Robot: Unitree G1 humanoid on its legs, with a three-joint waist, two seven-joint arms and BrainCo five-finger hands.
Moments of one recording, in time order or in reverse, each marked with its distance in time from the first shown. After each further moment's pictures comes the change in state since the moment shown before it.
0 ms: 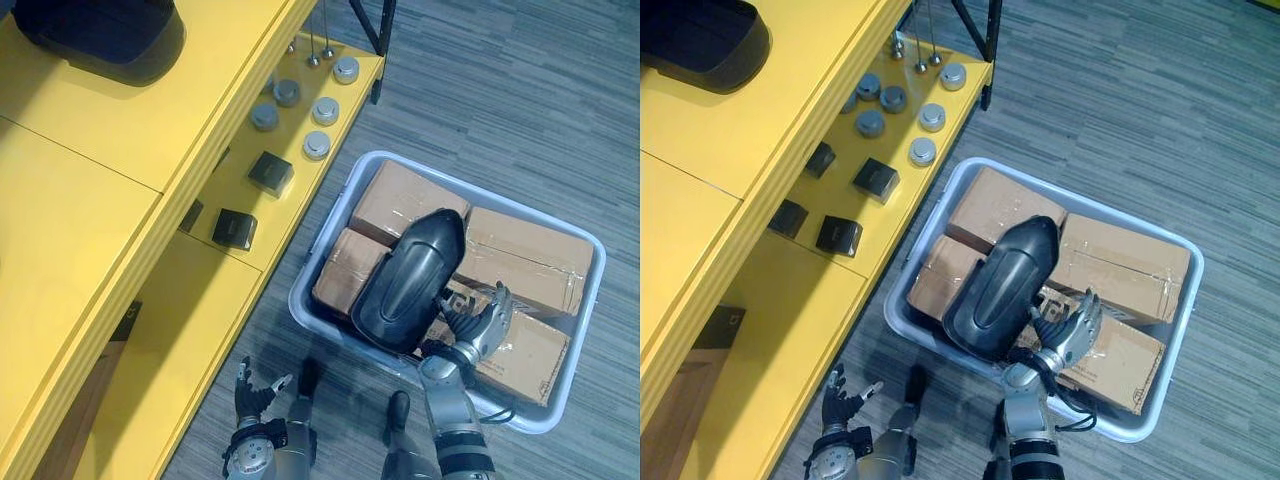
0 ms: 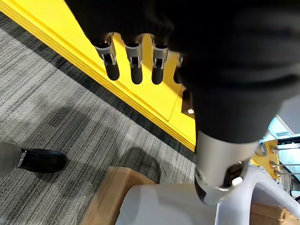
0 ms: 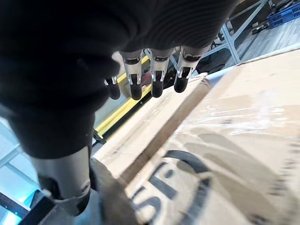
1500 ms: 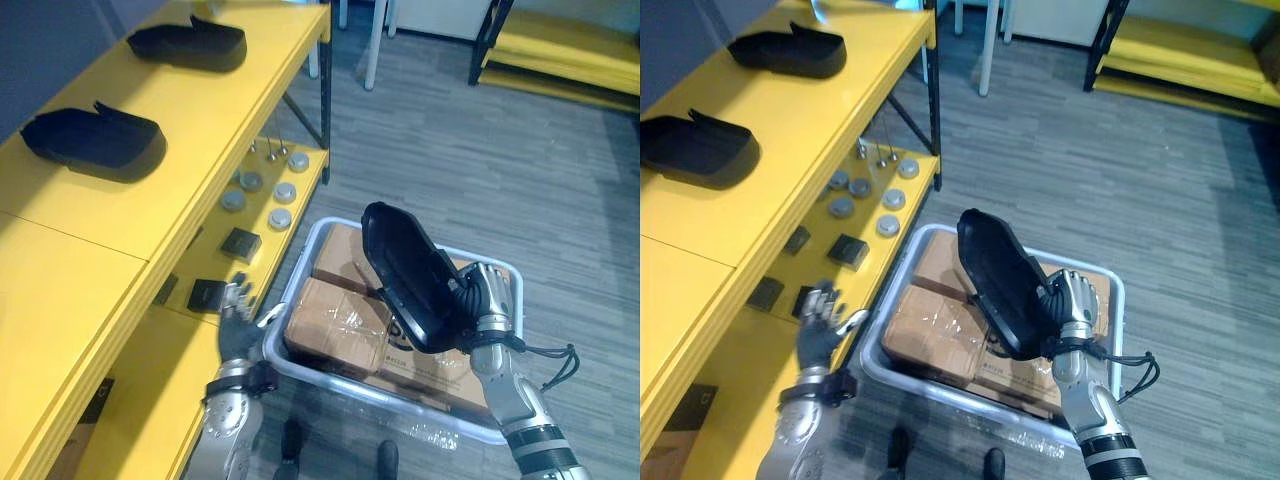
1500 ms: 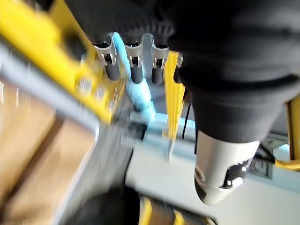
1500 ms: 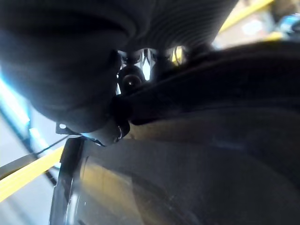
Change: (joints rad) left arm -0.158 0.129 -0.136 -0.423 -0.440 0.020 -0.249; right arm -0.008 -0.508 0.258 -0.125 -0.100 -0.134 0.484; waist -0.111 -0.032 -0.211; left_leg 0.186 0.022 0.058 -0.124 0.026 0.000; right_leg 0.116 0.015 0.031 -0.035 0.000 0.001
